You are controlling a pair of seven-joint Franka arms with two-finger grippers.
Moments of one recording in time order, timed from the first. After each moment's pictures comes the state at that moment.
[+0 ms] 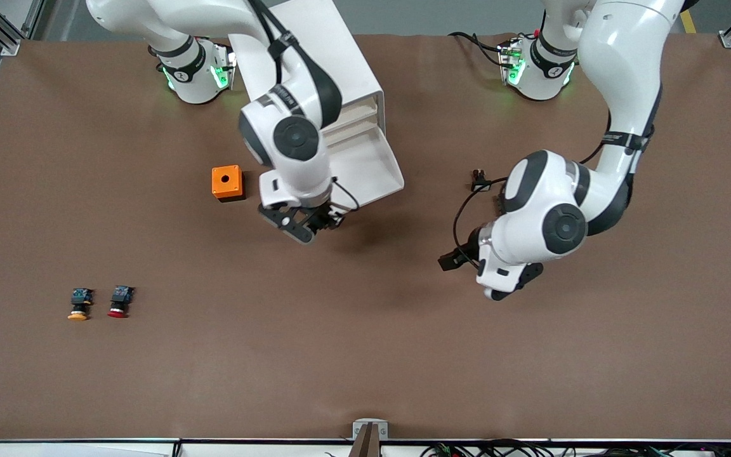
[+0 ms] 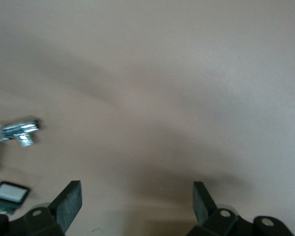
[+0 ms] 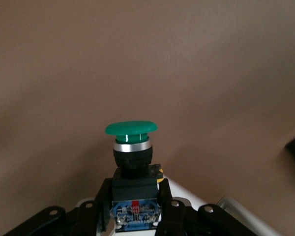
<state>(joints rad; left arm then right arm) -0.28 0.56 -0.21 -1.55 -0.19 2.05 -0.86 0.70 0.47 -0.11 -1.62 0.04 2.05 1.05</state>
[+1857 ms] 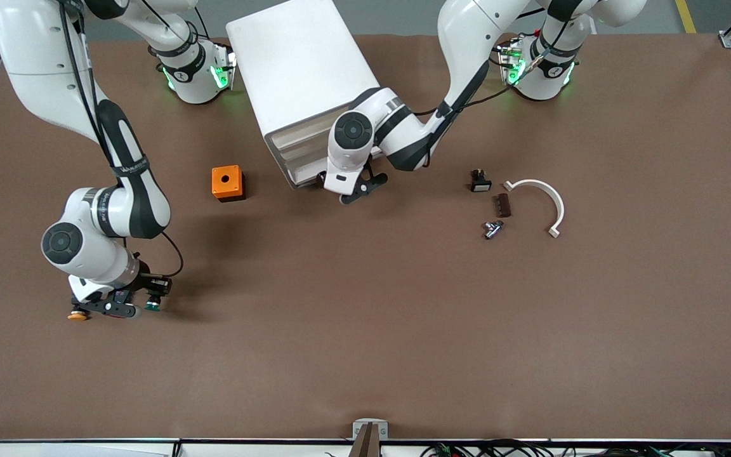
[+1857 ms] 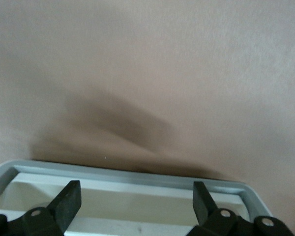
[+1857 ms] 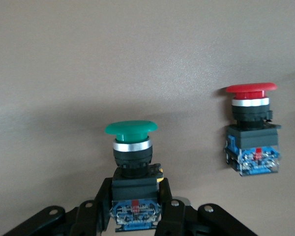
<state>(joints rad) -0.81 0.70 -0.22 -1.60 -0.19 2.26 -1.38 0.10 0.61 -0.11 -1.83 0.04 2.47 0.16</state>
